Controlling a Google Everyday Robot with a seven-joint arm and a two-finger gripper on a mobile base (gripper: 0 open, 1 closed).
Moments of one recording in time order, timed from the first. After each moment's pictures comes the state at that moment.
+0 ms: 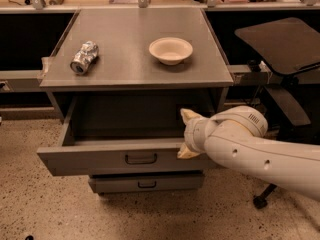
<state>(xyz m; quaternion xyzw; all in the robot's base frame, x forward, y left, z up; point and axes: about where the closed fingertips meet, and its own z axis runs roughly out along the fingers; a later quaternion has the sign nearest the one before) 0.557 -0.095 0.701 -0.64 0.67 -0.13 0.35</state>
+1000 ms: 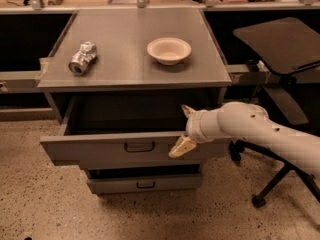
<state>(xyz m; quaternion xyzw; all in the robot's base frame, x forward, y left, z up) 0.603 -0.088 0.658 -0.58 0.72 0.06 0.38</state>
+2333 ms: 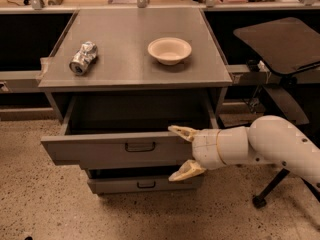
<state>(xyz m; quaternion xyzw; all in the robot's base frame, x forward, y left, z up) 0.475 -0.056 0.722 -0.67 0.58 0.14 0.43</state>
